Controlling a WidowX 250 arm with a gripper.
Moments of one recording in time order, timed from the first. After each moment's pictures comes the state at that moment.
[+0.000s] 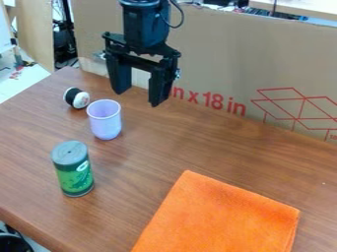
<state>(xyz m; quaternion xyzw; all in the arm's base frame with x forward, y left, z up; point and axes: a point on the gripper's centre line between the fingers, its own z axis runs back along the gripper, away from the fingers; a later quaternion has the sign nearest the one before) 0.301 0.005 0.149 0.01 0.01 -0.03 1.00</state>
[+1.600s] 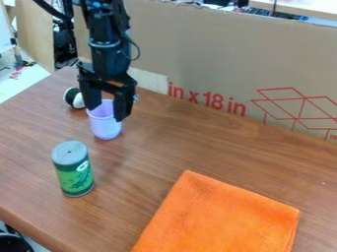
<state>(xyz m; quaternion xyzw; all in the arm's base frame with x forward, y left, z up) 0.329 0.086 0.083 0.03 0.01 -0.02 1.00</state>
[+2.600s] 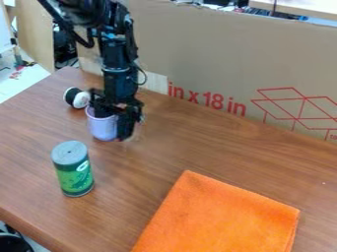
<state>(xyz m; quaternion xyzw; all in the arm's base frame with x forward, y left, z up) 0.341 0.089 0.035 -0.01 0.09 -0.02 1.00</state>
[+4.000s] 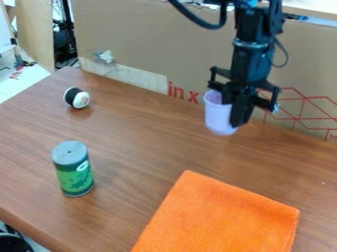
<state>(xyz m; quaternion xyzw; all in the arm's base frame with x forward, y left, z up) 0.371 -0.098 0.094 -0.02 0.05 -0.16 0.99</state>
